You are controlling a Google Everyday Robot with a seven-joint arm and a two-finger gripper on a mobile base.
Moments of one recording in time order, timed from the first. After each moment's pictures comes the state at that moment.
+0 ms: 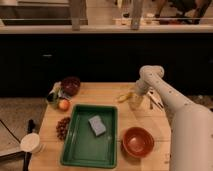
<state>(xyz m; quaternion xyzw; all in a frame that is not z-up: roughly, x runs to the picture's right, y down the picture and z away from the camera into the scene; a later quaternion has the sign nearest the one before) 0.209 0.069 0.954 -0.29 -0.12 -0.03 0.95</state>
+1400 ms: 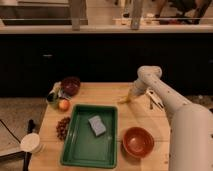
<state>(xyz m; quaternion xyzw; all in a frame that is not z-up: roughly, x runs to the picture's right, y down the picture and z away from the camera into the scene) 0.197 0.072 0.958 -0.28 -0.14 -0.04 0.95</state>
